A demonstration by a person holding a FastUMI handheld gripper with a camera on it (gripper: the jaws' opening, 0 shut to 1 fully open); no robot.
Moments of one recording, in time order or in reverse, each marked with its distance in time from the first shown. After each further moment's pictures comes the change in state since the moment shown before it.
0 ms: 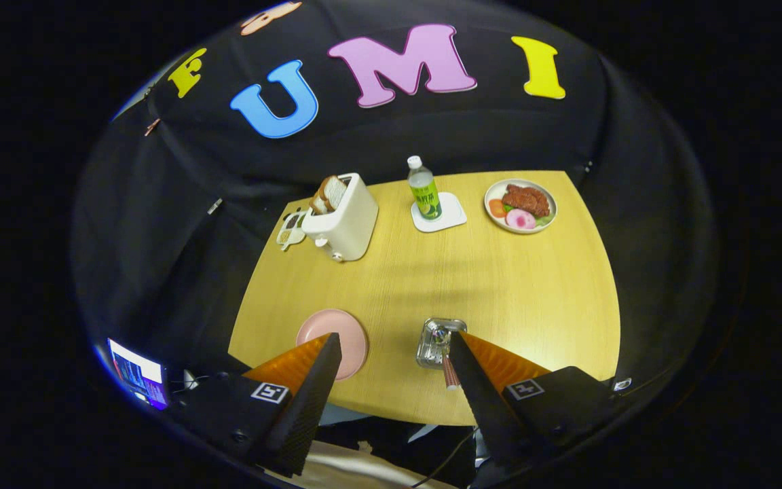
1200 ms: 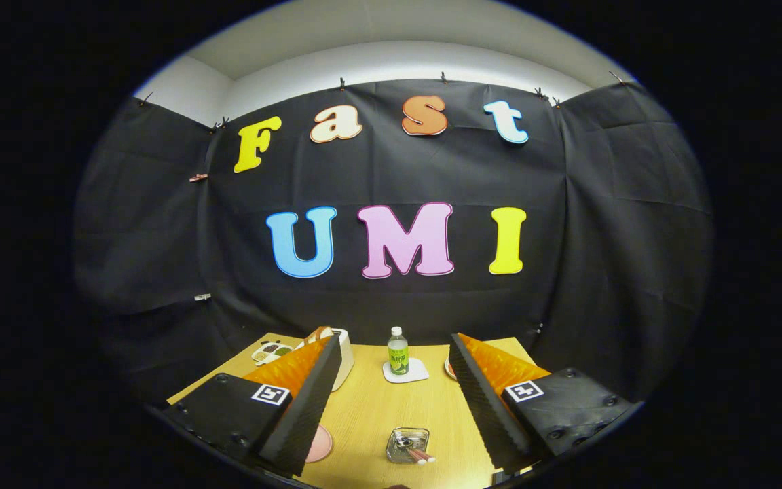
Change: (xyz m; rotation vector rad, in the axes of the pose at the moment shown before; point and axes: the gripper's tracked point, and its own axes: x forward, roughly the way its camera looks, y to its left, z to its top) arm -0.120 0.015 0.040 -0.185 -0.783 -0.148
